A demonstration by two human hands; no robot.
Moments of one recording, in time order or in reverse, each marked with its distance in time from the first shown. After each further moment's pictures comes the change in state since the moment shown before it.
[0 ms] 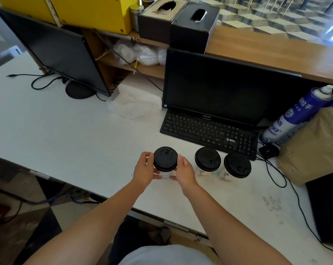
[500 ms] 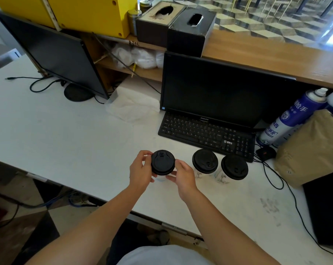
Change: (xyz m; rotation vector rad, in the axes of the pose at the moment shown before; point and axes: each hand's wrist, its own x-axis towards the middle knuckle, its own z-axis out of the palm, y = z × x) left_hand -0.006 0.007 -0.001 0.086 0.145 0.119; right_hand -0.006 0.003 -0.005 0.203 0.024 0.020
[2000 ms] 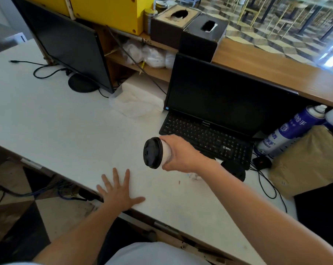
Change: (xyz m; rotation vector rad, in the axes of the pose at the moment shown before) left_hand -0.016 -0.107 -0.047 1.116 -0.373 -0.244; right_hand -0.028 -0.115 0.007 -1.293 -0.495 -0.638
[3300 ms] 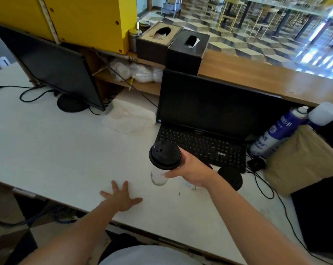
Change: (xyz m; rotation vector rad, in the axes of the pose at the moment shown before) left_hand 0.021 0.011 -0.060 -0.030 -0.195 -0.008; right_hand -0.011 0.021 -0.003 0.950 -0.004 0.117
